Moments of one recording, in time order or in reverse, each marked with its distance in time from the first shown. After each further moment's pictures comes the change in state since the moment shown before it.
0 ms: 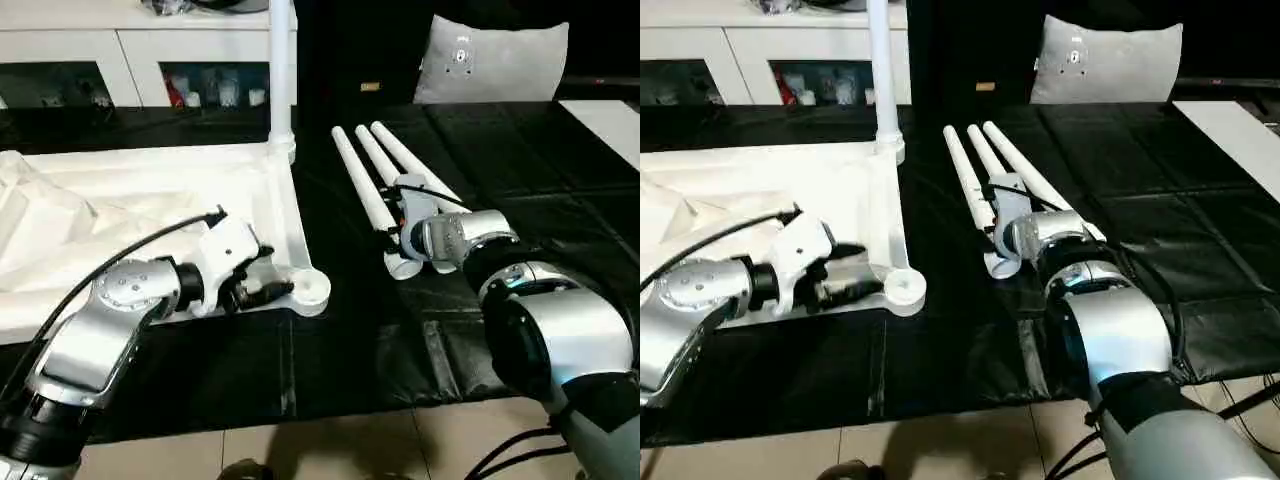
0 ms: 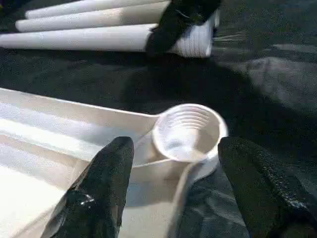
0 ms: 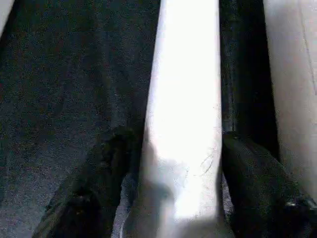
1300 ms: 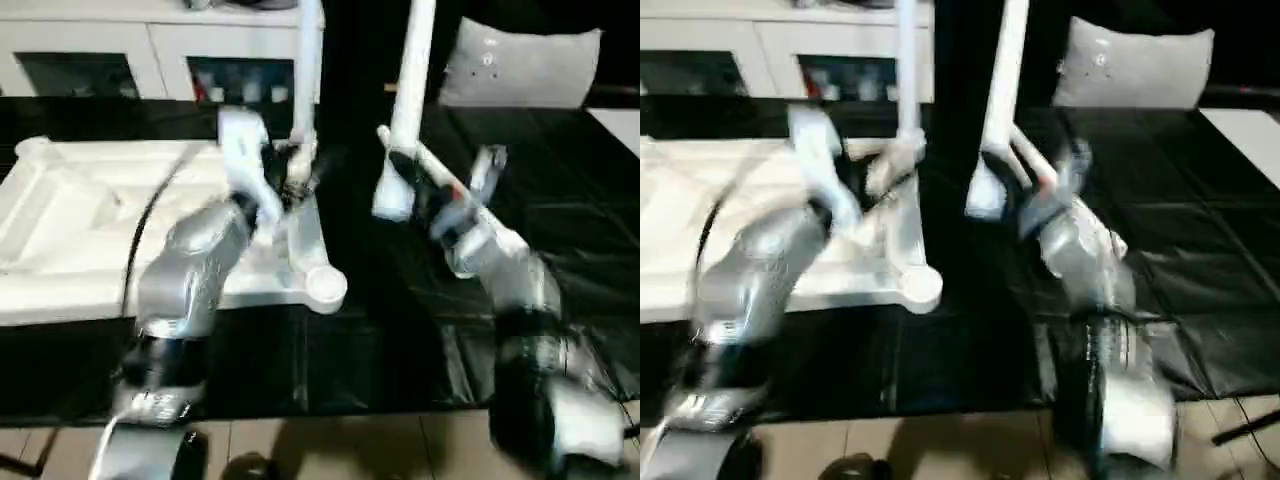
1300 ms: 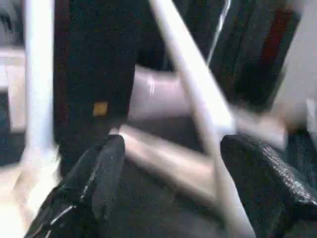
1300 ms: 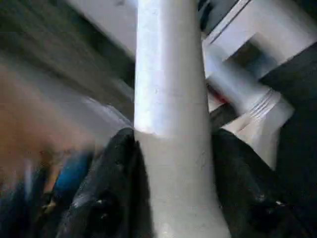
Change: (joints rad) left arm -0.332 -0.526 0.282 0.244 -0.240 -0.067 0.432; right arm 0.435 0.077 -0.397 -0.644 0.634 -0.027 0.530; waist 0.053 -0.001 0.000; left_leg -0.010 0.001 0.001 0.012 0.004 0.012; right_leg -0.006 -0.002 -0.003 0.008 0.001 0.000
